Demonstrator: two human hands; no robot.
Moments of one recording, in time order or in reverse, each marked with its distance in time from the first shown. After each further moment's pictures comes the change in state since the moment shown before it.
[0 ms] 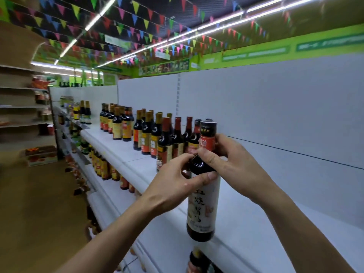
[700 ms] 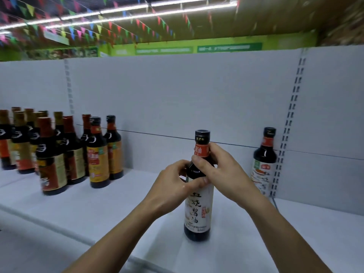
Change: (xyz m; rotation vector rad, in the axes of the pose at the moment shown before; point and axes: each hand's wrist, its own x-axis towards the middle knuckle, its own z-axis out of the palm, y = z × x) left_hand 0.082 0.015 0.189 -0.201 -0.364 0.027; right_hand -0.085 0.077 -0.136 -0.250 0.380 0.327
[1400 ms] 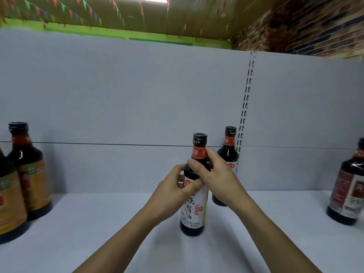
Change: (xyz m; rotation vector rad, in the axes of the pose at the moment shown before) left_hand 0.088 -0.041 0.054 -0.214 -0.350 0.060; right_hand 0.016 0.047 -0.021 -0.115 0.353 0.201
